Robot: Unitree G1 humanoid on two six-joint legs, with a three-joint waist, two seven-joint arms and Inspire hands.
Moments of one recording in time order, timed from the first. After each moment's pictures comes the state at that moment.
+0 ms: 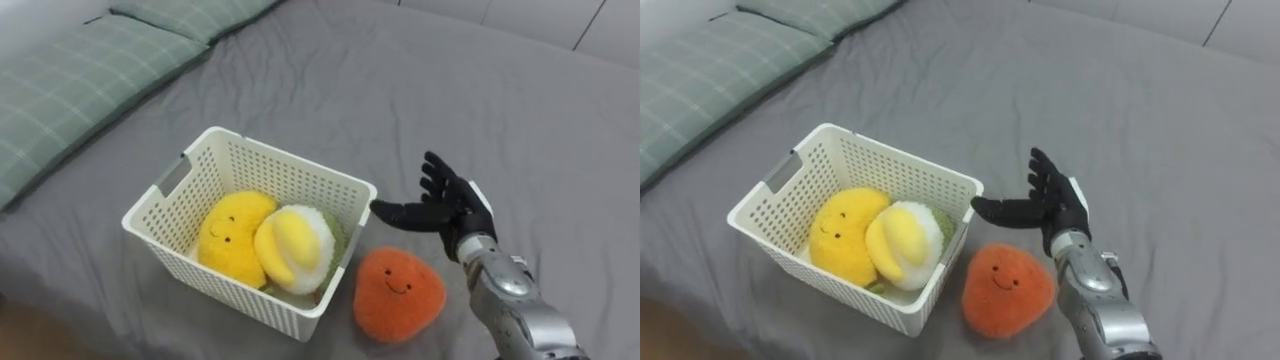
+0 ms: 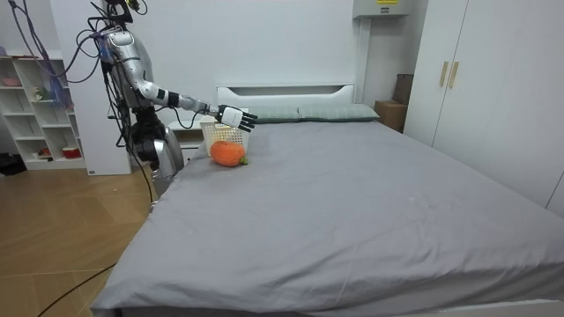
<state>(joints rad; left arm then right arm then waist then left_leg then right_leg) 0.30 0.21 0.07 0.97 -0.13 0.09 -0.06 -0.14 -0.30 0.22 0.43 0.49 0.06 -0.15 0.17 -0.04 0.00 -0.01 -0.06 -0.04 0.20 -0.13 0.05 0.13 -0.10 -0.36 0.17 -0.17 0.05</state>
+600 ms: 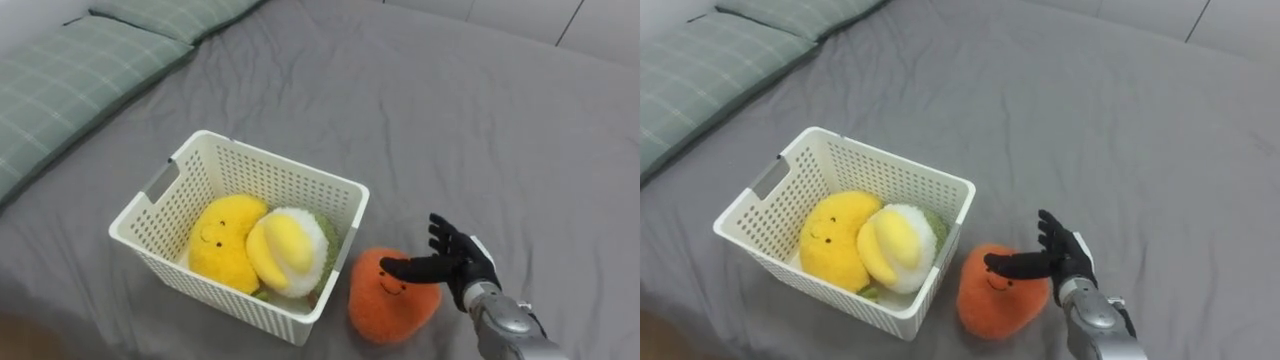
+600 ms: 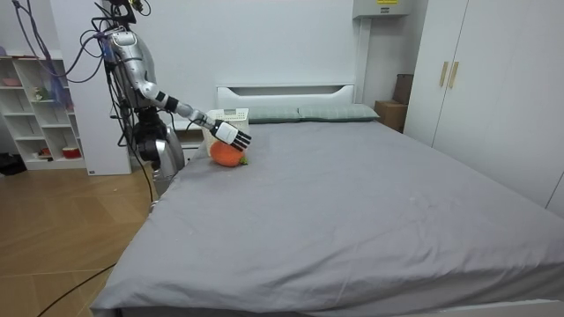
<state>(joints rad) 0.31 0.22 0.07 0.98 -0.12 0.11 -0.06 -0.11 -0.28 0.26 0.65 0.34 0.06 -0.08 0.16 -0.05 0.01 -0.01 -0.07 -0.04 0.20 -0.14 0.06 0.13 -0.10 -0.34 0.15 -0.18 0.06</state>
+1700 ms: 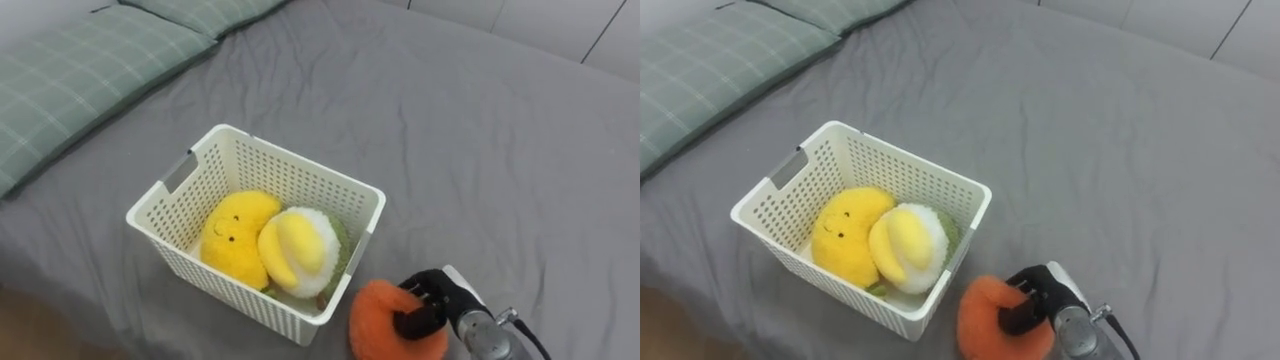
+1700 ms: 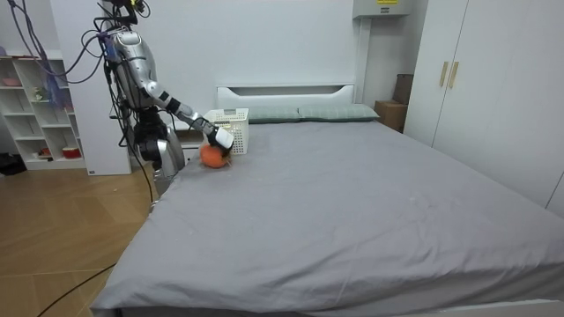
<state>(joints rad) 0.30 0.22 0.05 1.00 -0.11 0.12 -0.06 -0.11 -0.26 0.30 0.78 -0.24 0.07 0.00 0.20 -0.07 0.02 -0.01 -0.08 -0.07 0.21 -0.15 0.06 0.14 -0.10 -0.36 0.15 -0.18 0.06</state>
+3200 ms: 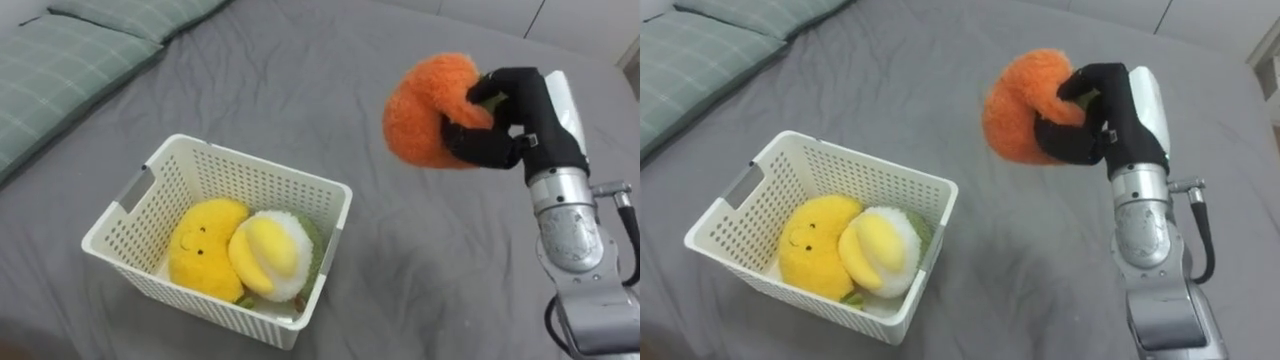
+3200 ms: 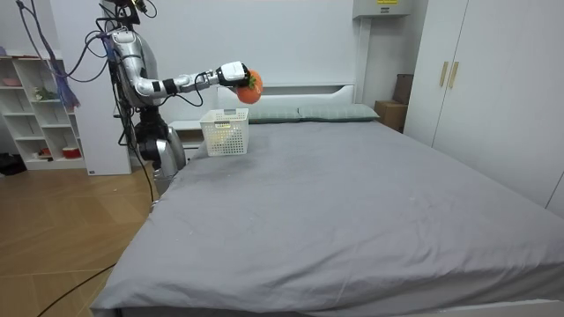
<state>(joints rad) 0.30 0.22 0.14 1.00 -0.08 0.10 -0.08 -0.11 -0.37 0.02 -0.11 -0.27 0.09 -0.12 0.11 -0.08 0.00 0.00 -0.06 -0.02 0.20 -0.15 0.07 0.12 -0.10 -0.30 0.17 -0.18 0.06</state>
